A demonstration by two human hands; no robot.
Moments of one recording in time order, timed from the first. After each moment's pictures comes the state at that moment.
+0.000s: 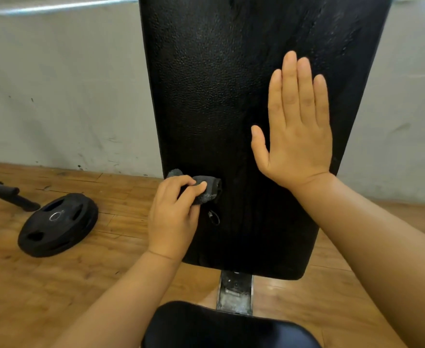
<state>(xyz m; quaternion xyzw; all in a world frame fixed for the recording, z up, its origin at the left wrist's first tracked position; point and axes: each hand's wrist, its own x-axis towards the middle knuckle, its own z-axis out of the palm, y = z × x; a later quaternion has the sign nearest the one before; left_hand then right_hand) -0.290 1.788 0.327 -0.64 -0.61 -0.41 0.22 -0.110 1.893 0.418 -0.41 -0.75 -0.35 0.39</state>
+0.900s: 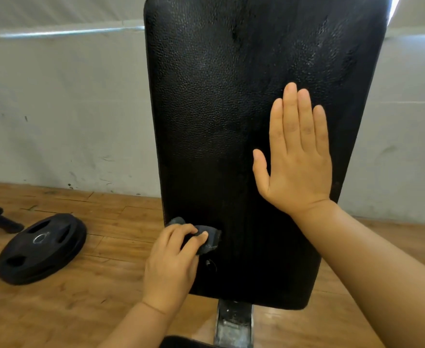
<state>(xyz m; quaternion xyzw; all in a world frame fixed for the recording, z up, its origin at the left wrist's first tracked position) -0.297 1.770 0.291 -0.70 -0.59 -0.35 0.18 -0.114 1.894 0.414 -0.41 -0.74 -0.35 0.40</state>
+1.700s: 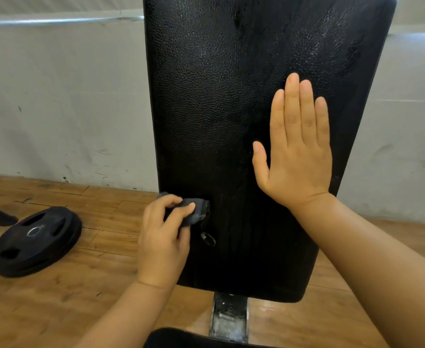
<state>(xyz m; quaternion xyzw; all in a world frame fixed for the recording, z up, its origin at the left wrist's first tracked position) -0.298 1.783 0.307 -0.62 -0.60 -0.47 0.18 -0.114 1.895 0.414 -0.41 -0.73 -0.36 0.40</state>
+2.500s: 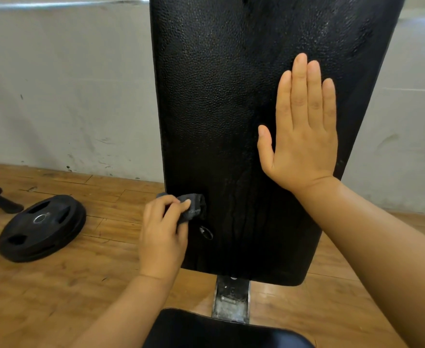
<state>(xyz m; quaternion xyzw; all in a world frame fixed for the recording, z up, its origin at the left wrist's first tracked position) -0.299 1.773 0.290 -0.60 -0.65 -0.44 0.15 -0.113 1.893 0.414 -0.41 -0.73 -0.37 0.40</state>
